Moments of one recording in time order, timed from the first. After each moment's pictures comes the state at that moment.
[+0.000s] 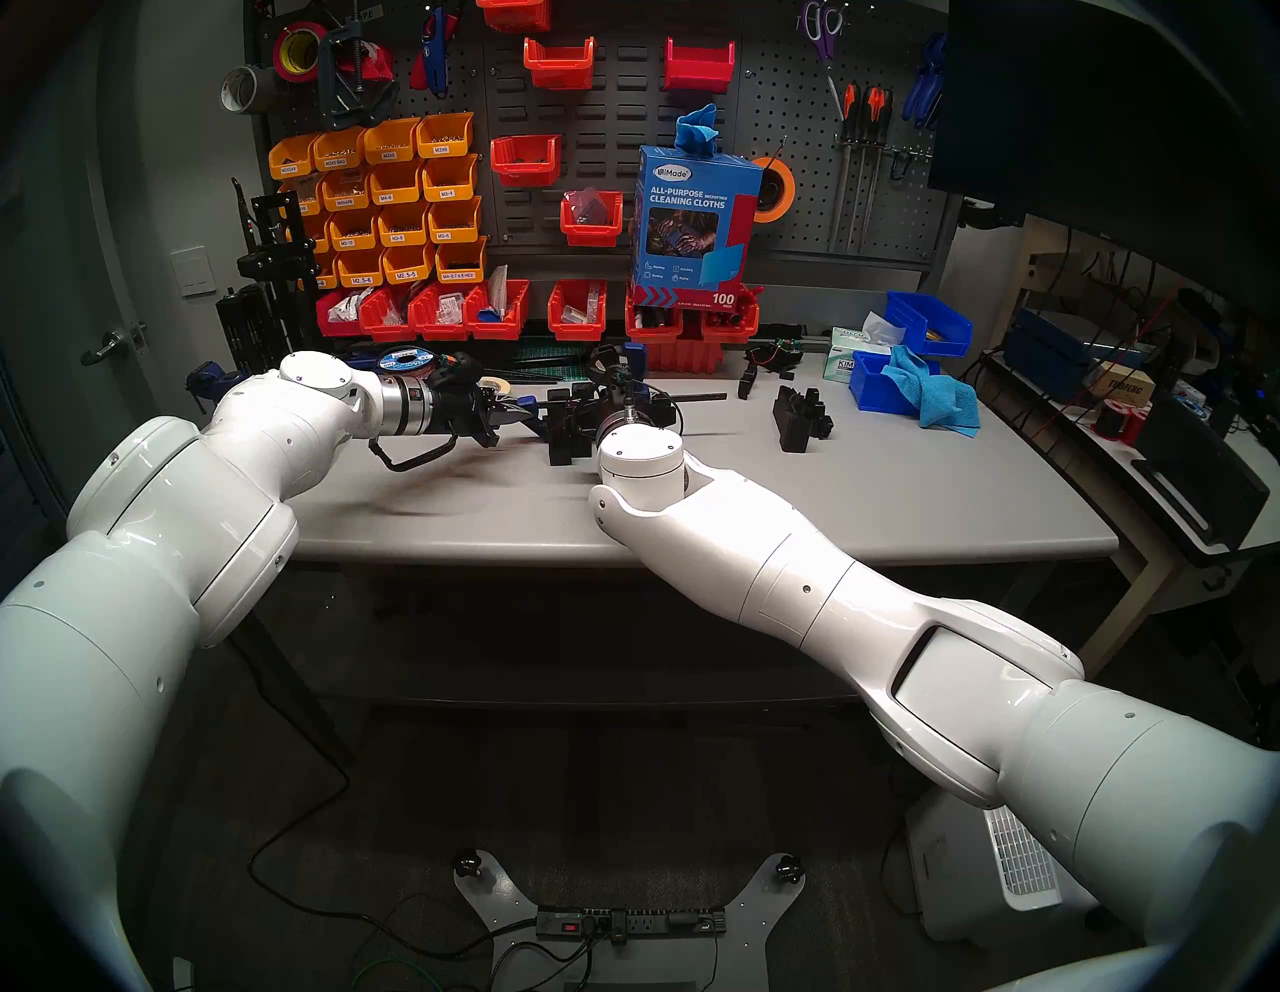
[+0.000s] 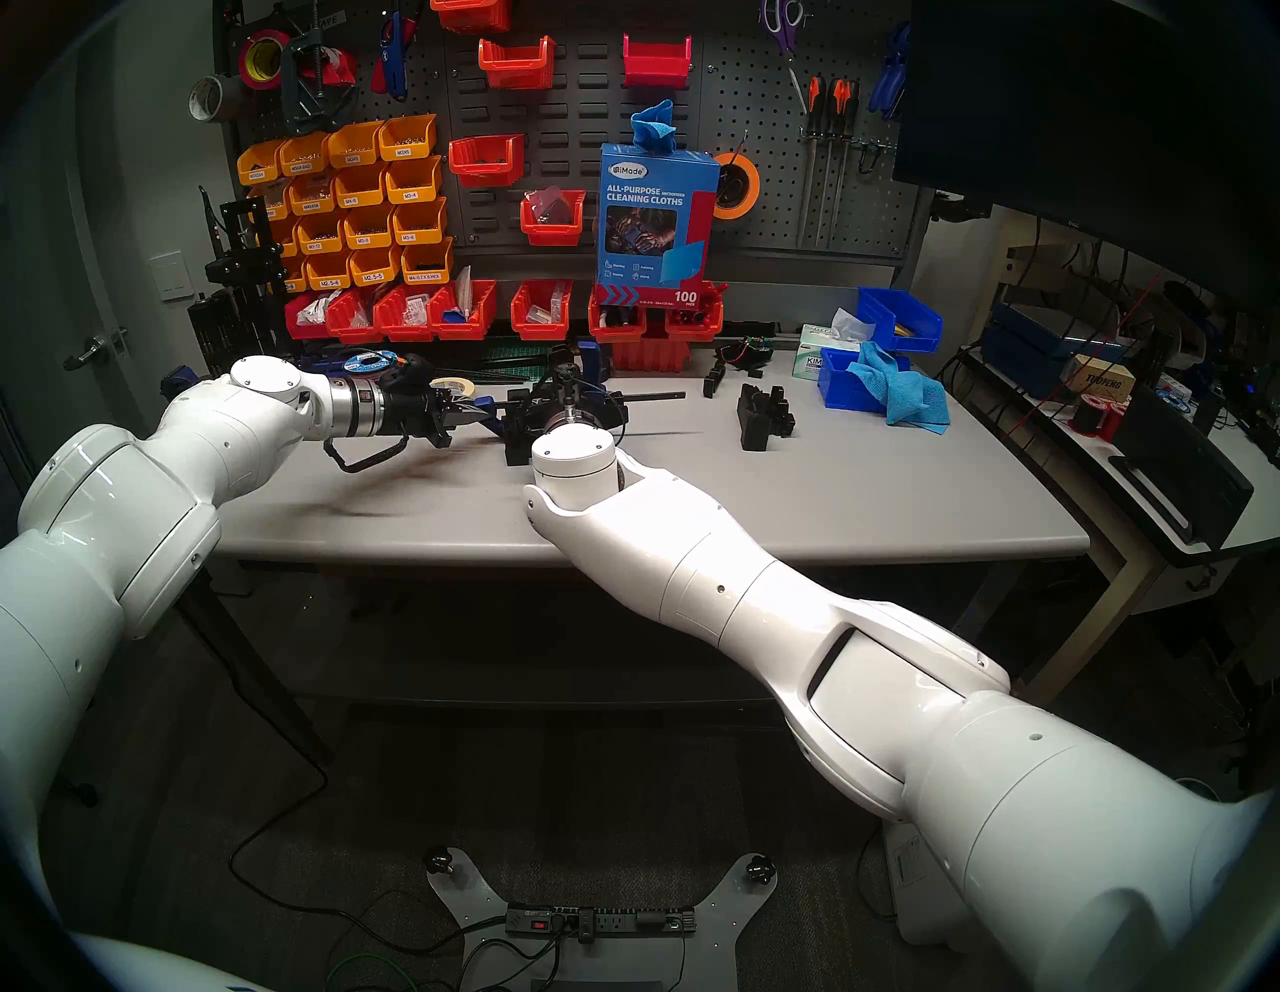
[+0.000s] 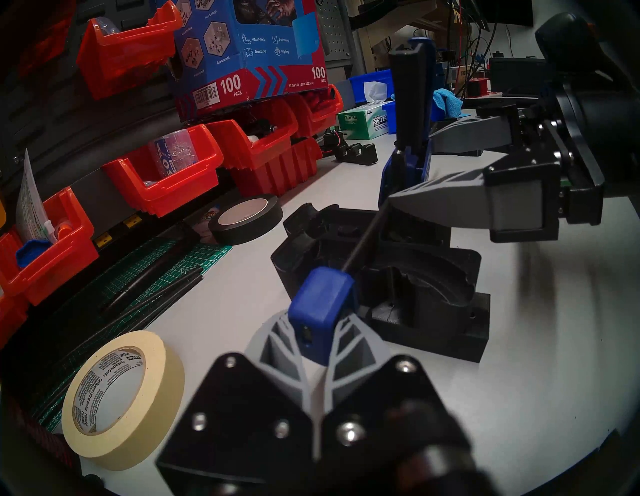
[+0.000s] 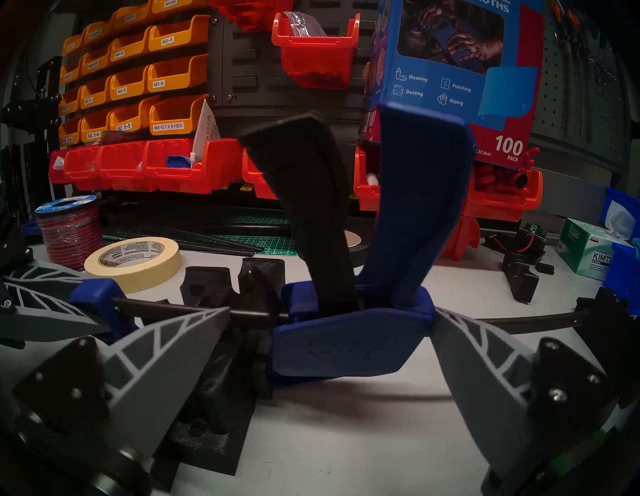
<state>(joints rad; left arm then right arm) 0.28 -1.20 -0.68 -0.13 -0.50 -0.28 -1.05 -0.67 -1.49 0.53 -1.12 0.83 0.21 -0.70</state>
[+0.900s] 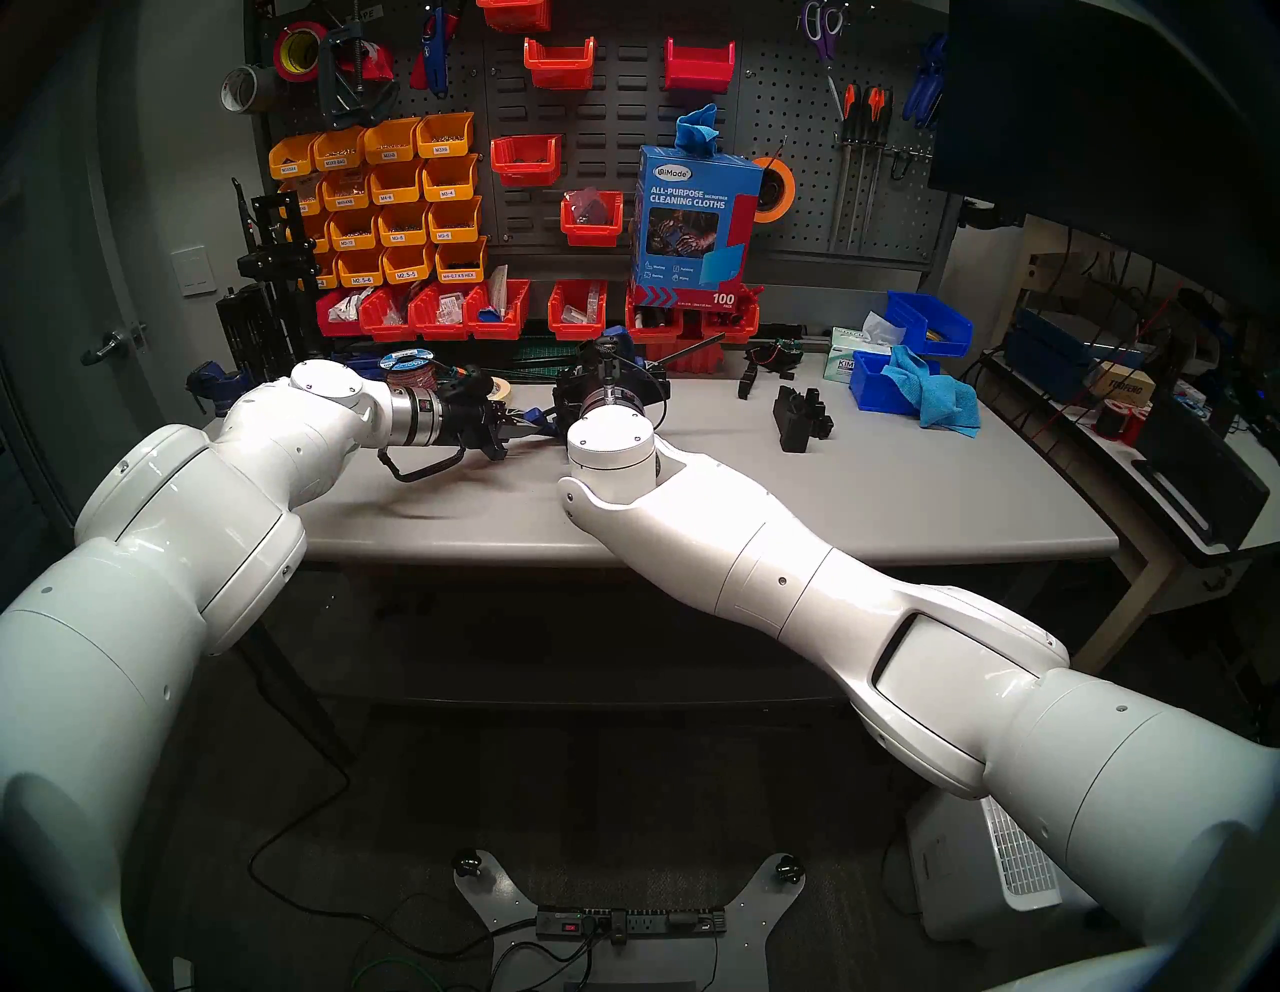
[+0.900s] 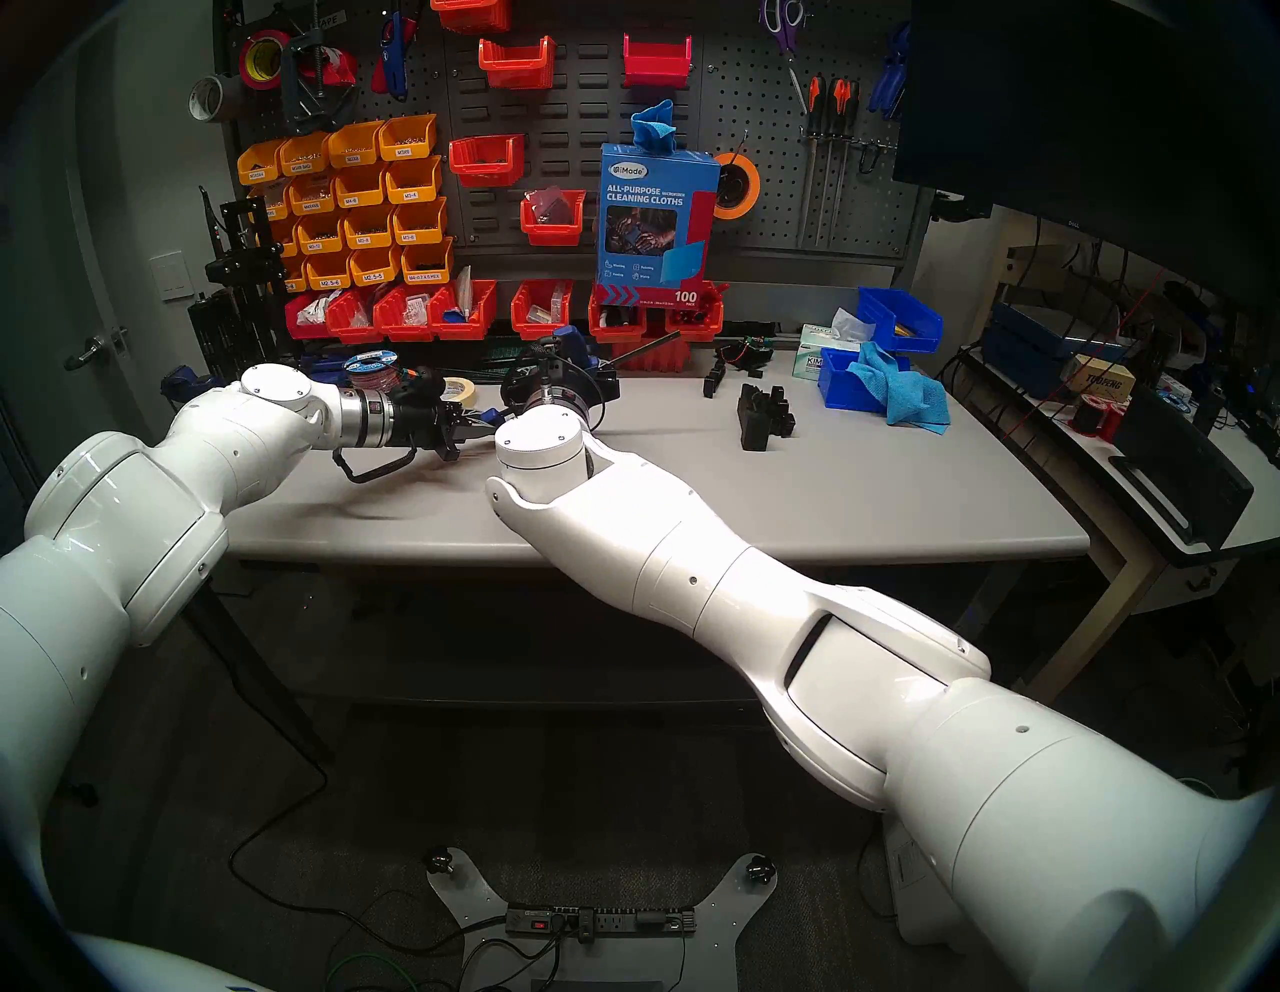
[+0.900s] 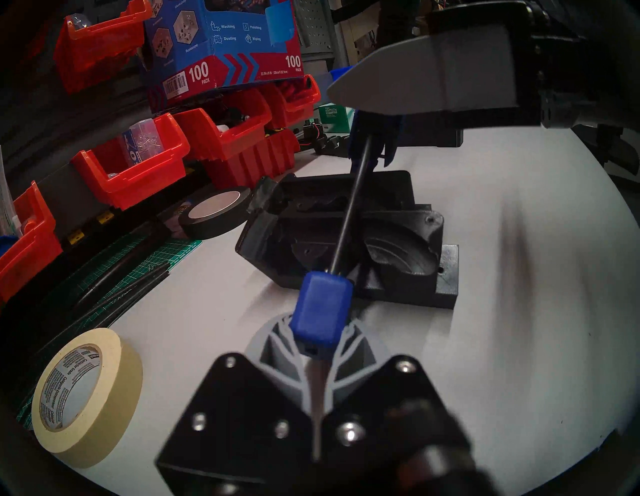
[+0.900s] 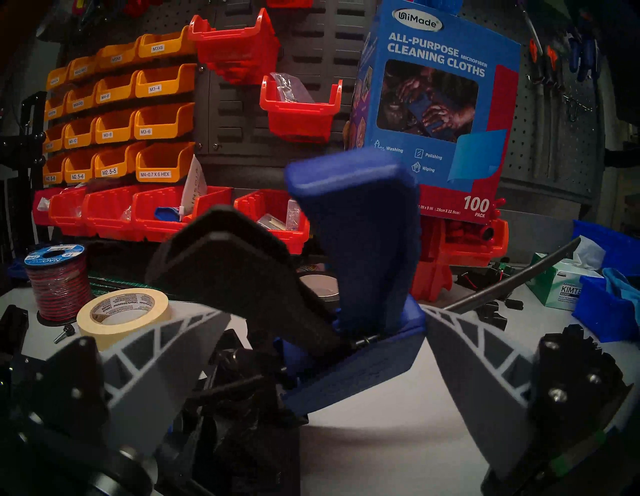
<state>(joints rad) 0.29 -1.22 -0.66 -0.13 -0.50 -0.28 -1.08 -0.64 -1.54 0.51 -1.12 0.81 0.18 -0.83</state>
